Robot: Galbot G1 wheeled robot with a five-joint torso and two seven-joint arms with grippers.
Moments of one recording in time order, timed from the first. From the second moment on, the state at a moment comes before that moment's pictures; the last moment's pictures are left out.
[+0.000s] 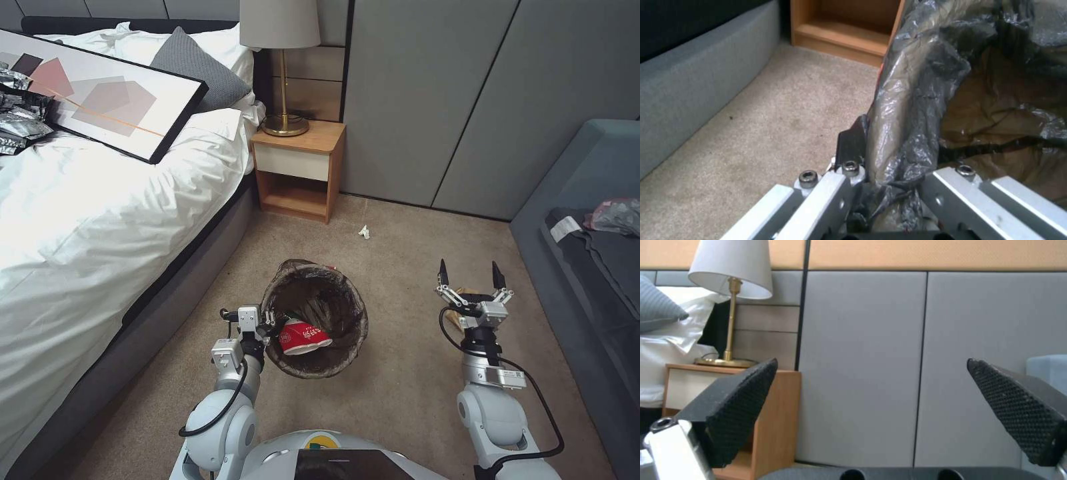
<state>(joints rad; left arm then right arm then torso) 1.64 -1.50 -0.31 -2.24 -0.20 0.38 -0.19 -1.54 1.36 0.71 1.90 0.16 0.62 0.04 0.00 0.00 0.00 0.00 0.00</state>
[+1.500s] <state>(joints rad) 1.64 -1.50 -0.31 -2.25 -0.20 0.38 -0.19 -1.47 1.32 0.76 1.81 0.19 0.26 0.16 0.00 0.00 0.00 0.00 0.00</state>
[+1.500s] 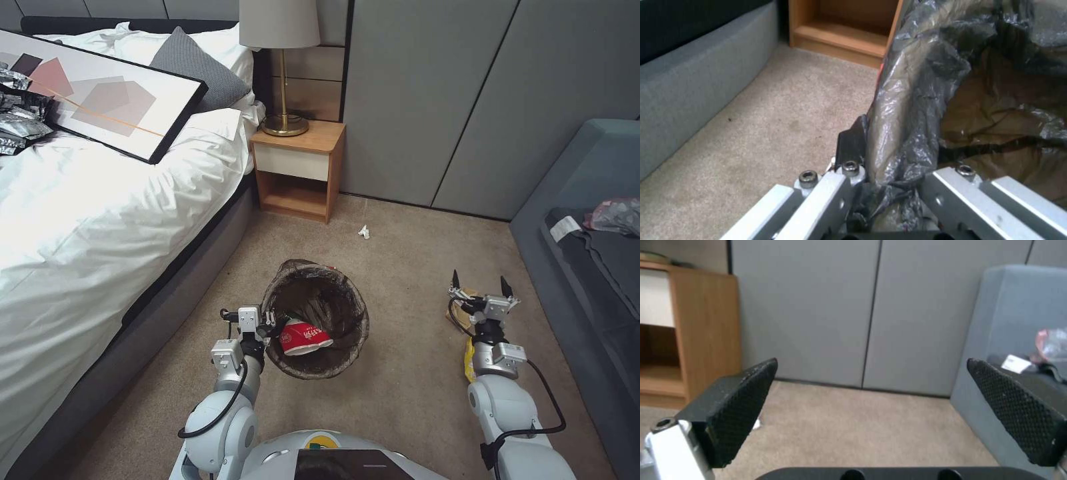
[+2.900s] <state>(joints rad) 1.65 -1.49 -0.30 -2.25 -0.20 0.38 -0.19 -1.27 1.25 0.77 1.15 0.17 0.11 0.05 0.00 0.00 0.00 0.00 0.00</state>
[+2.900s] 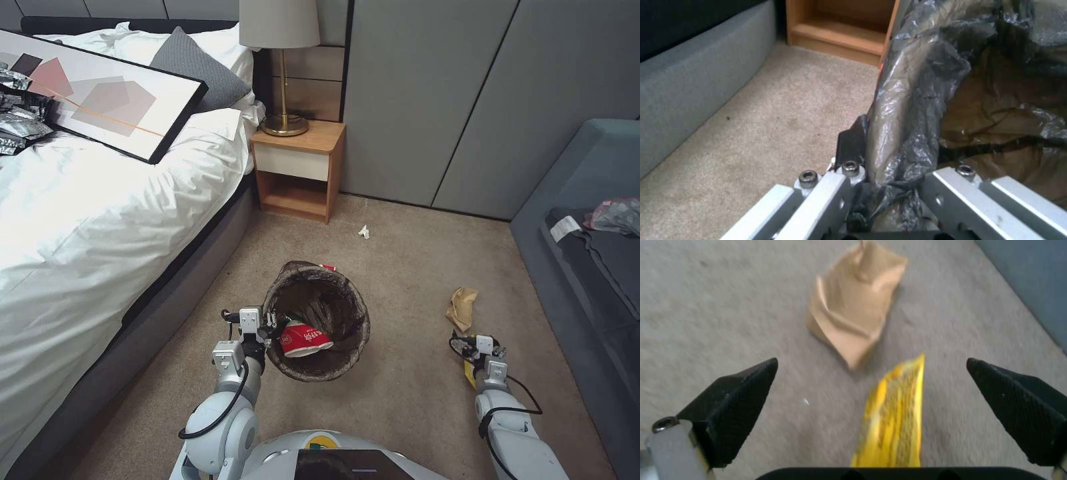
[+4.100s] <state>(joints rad) 1.66 -1.49 -0.30 -2.26 -0.20 0.37 -0.19 -1.18 1.26 0.77 0.87 0.15 0.19 0.05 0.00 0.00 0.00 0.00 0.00</state>
